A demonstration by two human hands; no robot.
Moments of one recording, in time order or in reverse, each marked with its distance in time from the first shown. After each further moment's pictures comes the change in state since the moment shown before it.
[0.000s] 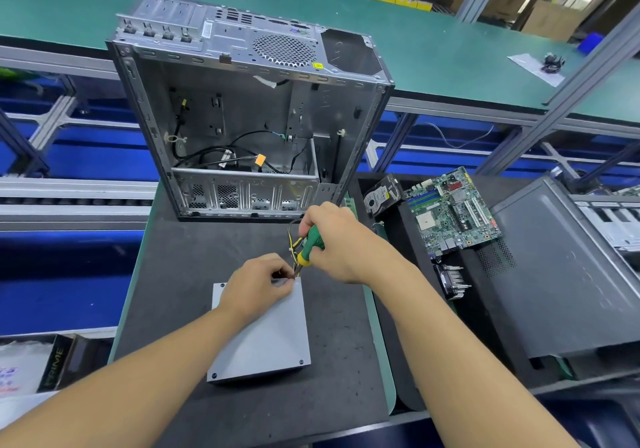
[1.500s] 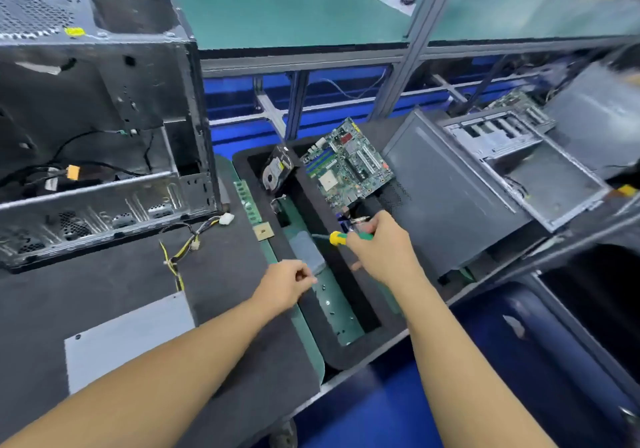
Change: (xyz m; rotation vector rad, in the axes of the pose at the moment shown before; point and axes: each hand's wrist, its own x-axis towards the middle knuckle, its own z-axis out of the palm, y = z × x) left_hand 0.046 0.134 0.163 -0.025 -0.512 0.004; right_hand -0.115 0.194 0.007 0.560 0.581 0.745
